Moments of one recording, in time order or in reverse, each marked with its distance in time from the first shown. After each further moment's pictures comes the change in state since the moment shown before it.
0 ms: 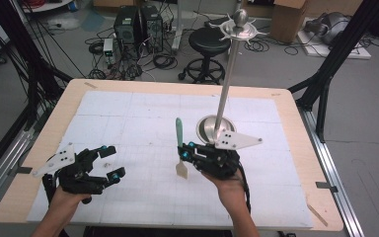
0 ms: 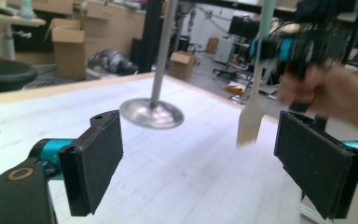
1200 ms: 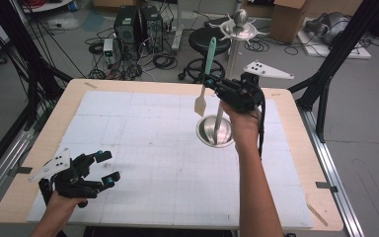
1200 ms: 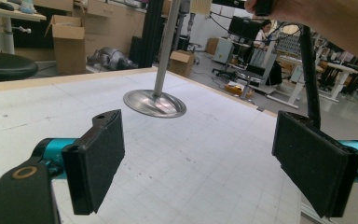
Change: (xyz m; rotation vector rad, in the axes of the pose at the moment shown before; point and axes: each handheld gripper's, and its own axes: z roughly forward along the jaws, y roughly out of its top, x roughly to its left) left arm 0.006 -0.012 -0.010 -0.009 -0.021 -0.010; right arm -0.077 0.110 -0.013 -0.139 -0.259 0.068
